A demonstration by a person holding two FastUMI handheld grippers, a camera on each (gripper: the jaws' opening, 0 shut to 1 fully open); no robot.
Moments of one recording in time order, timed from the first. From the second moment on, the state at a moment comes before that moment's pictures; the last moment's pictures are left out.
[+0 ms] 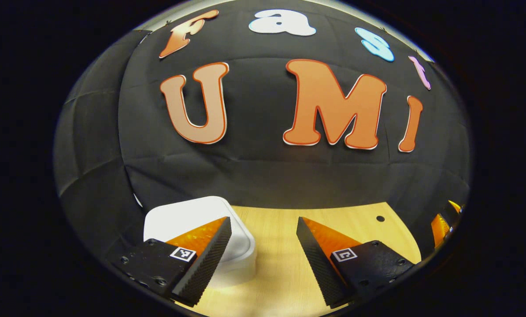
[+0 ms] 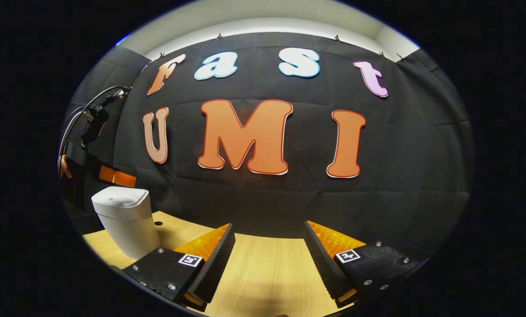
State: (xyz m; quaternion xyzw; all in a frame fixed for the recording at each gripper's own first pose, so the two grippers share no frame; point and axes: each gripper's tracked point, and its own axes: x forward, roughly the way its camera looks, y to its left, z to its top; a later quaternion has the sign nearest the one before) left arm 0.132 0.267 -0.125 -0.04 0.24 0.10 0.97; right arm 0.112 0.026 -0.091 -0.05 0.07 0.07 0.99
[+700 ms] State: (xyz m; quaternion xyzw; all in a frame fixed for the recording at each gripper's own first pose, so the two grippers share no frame) left arm 0.155 0.240 -0.101 -0.02 0.10 0.09 0.99; right arm 0.106 0.023 -0.070 -0.04 0.06 0.04 1.00
